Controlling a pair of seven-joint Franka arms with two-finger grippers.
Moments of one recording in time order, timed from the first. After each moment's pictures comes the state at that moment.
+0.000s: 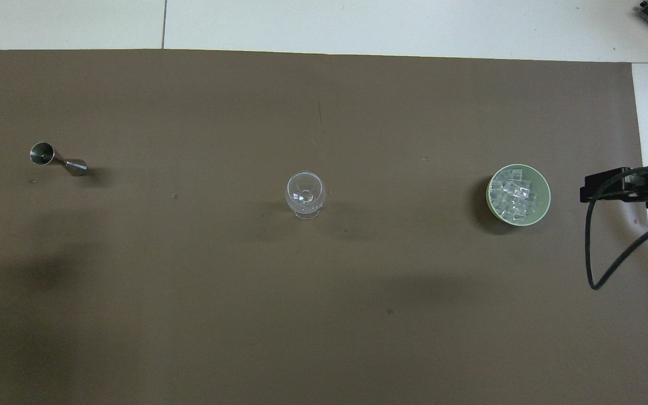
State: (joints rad) left arm 0.55 0.07 -0.01 -2.06 -1.04 2.01 -0.73; right arm 0.04 -0.07 -0.05 -1.65 -0.01 1.59 0.09
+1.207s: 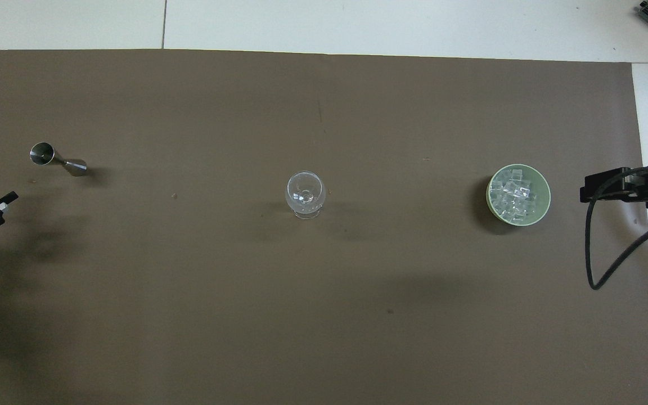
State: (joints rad) left arm 0.61 0.28 -0.02 -2.06 -1.43 1.98 -0.73; right arm 0.04 -0.07 -0.05 -1.65 -0.01 1.59 0.09
